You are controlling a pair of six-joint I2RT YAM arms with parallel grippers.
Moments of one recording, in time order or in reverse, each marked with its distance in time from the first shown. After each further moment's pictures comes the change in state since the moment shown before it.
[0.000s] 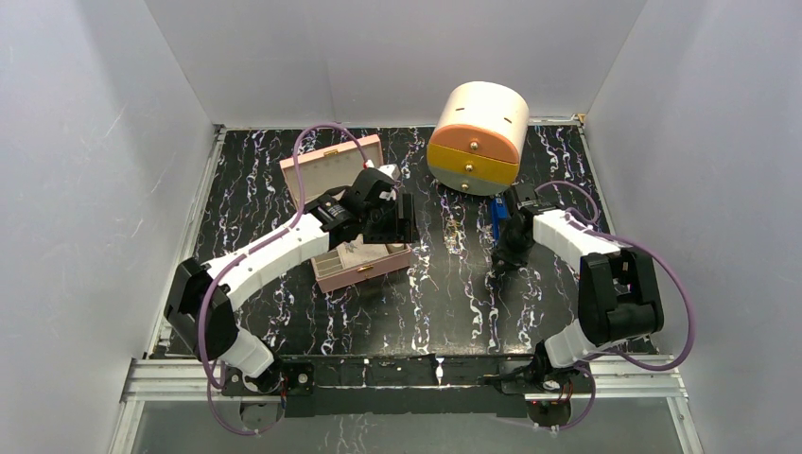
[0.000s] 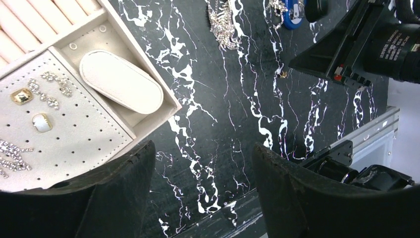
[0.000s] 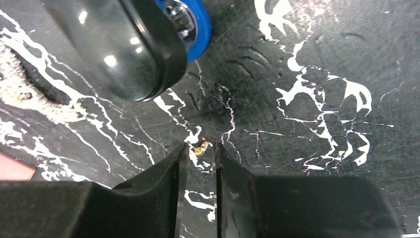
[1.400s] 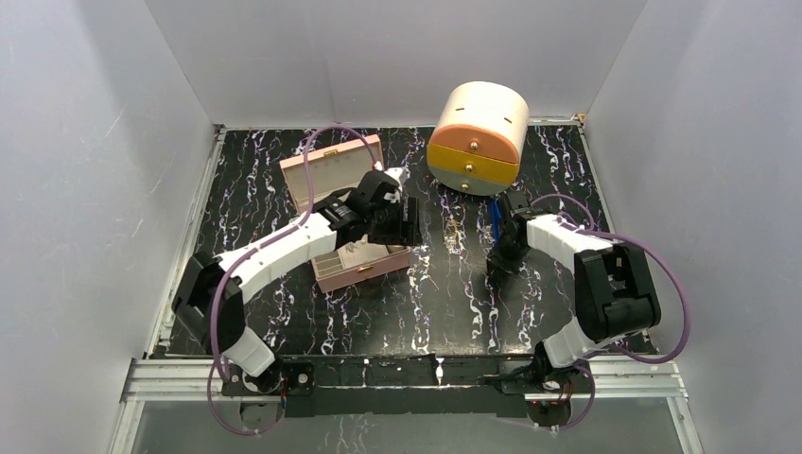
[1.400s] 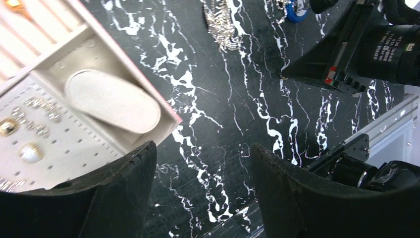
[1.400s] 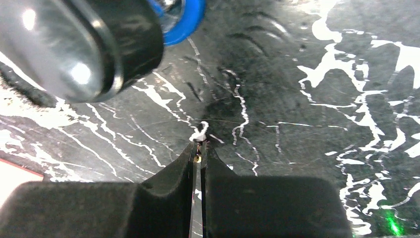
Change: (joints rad) left arm -0.001 0.032 -0.027 0.062 0.008 0.065; right arm 0.039 0.032 -0.052 0.025 -0.014 0.154
